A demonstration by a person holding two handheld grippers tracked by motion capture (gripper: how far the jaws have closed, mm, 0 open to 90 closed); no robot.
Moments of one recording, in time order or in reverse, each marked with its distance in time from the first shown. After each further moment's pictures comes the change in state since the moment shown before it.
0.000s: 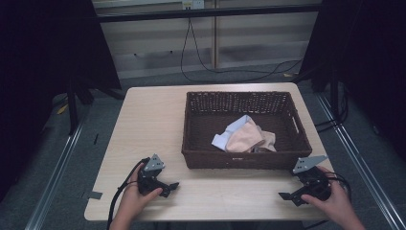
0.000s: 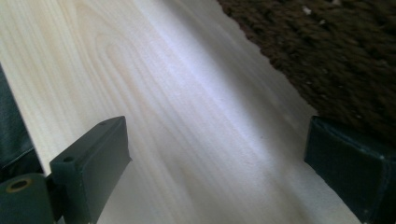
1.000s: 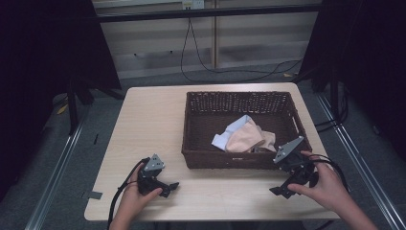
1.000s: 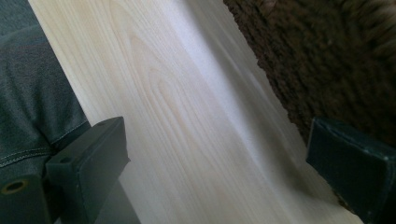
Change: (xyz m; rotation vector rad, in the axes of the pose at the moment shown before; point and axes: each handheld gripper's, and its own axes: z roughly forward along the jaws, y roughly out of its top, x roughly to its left) left arm 0.000 0.000 0.000 0.000 0.000 -0.001; right arm 0.030 0.084 -0.022 0.229 0.021 -0.064
